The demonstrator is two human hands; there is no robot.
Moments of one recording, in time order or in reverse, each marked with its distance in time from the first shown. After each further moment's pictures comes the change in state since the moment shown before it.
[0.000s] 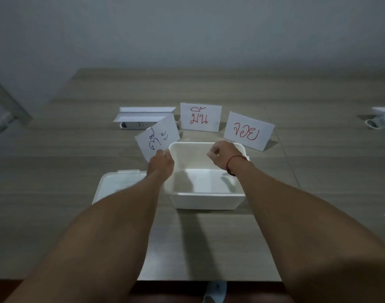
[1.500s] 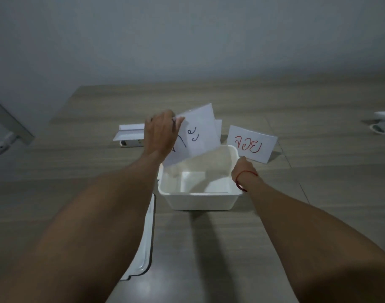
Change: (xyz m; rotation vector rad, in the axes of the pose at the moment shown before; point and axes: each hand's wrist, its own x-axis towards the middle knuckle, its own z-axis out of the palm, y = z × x) left_hand 0.050 0.095 -0.065 0.407 0.472 0.707; right_hand 0.023 0.021 -0.007 0.006 0.063 0.461
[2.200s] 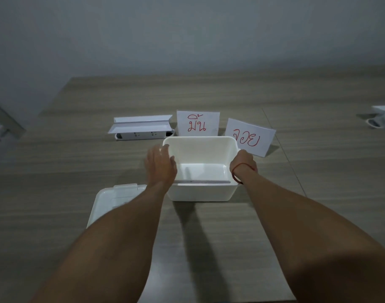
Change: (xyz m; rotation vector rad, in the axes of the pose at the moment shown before) left_hand -0.096 -0.008 0.055 -0.065 -0.275 -0.263; right_hand 0.002 -0.002 0.002 0.062 0.120 0.058
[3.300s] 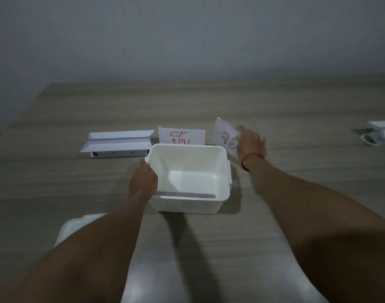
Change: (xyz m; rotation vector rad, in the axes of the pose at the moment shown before) left_hand 0.077 0.022 0.037 -0.259 -0.141 -0.354; right_hand 0.132 -0.019 -0.063 -0.192 0.309 -0.416
